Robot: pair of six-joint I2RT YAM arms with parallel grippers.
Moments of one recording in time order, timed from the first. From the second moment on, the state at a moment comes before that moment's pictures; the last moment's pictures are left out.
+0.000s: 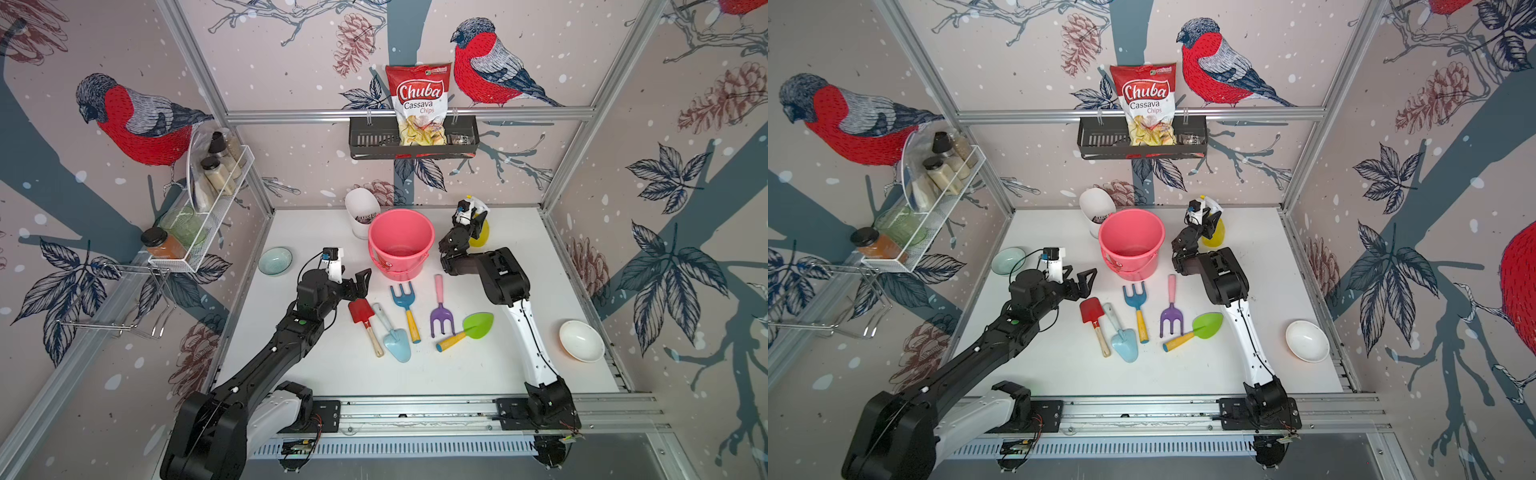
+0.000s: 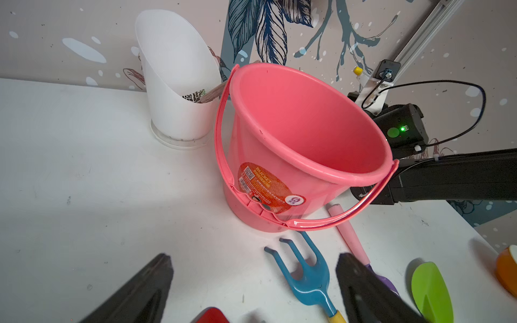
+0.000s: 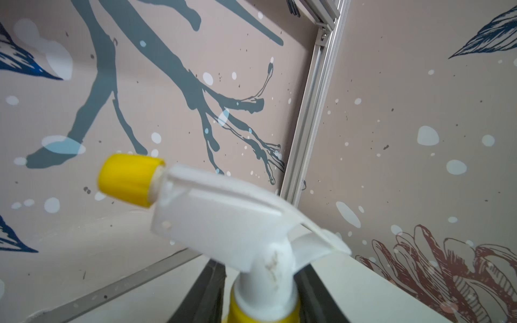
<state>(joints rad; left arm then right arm) -0.32 1.04 0.48 0.25 0.18 -0.28 0.43 2.63 1.68 1.43 1.11 -0.66</state>
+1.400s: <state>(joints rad) -0.35 0.98 0.47 0.25 0.15 -0.26 0.53 2.30 1.27 1.50 1.21 -0.73</state>
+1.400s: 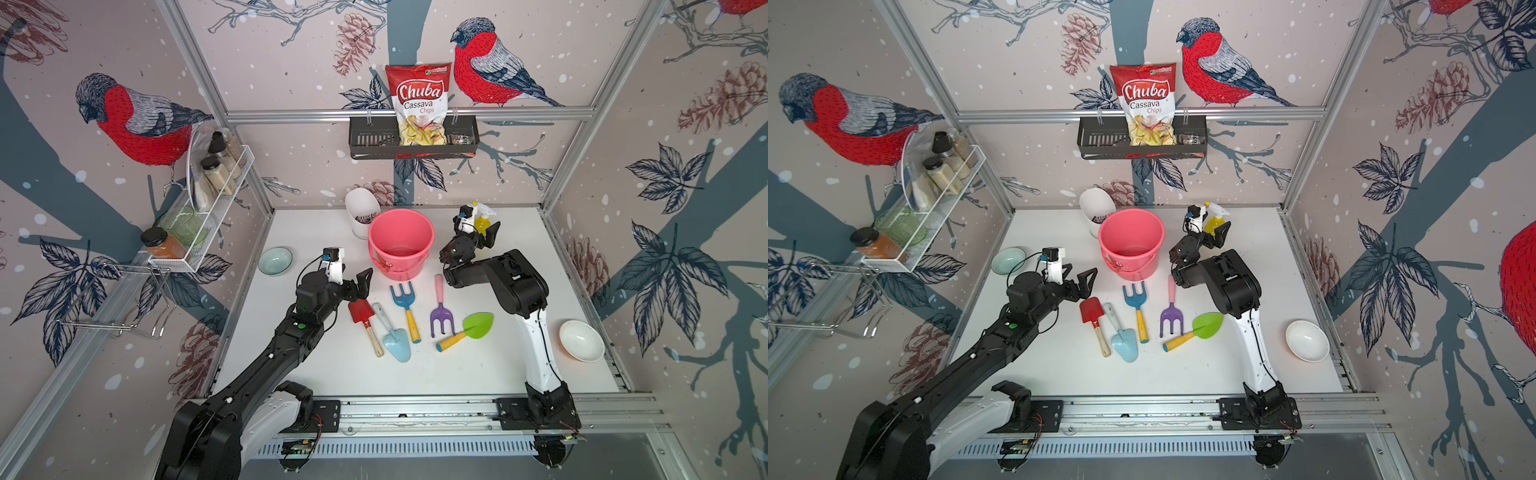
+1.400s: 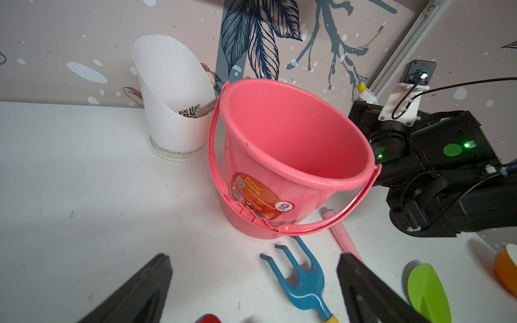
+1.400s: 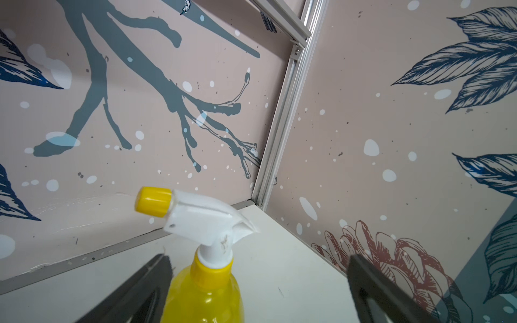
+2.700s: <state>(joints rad) -0.63 1.11 0.64 -0.35 -0.09 -0.54 0.71 1.25 0.93 -0.51 0.37 0.53</state>
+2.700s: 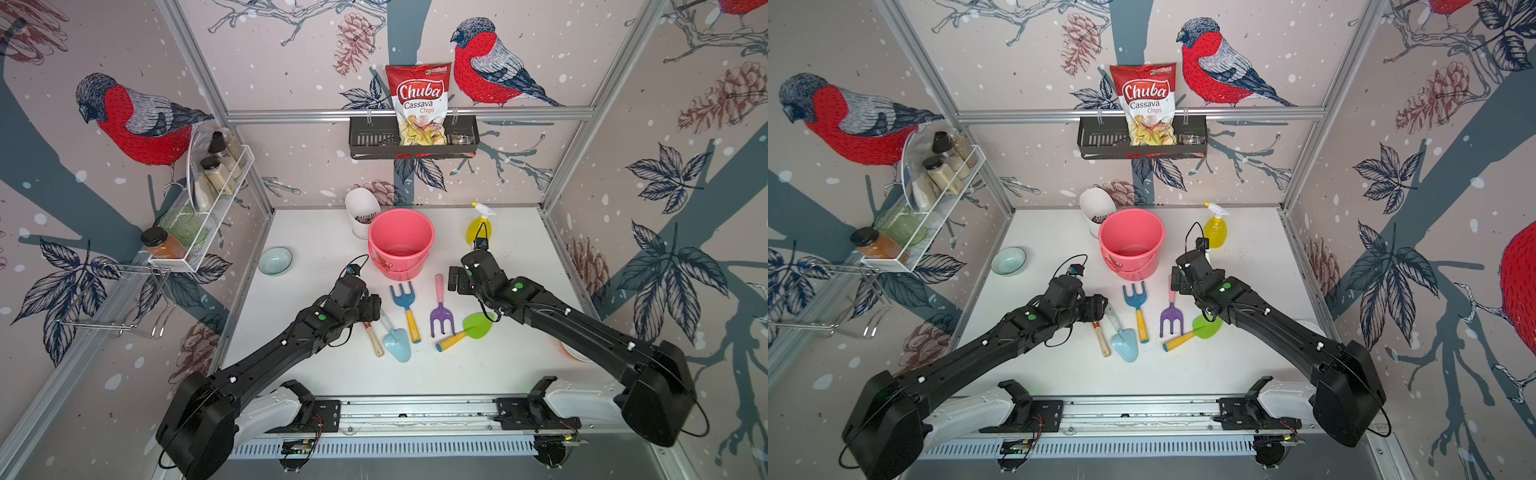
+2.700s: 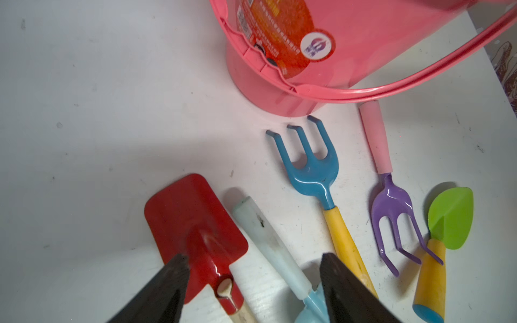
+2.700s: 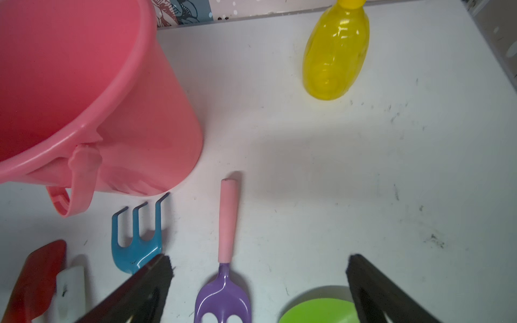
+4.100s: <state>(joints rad) -0.70 1.39 0.65 -0.47 -0.04 -0.90 0.60 1.10 0.80 -0.54 0.15 0.56</state>
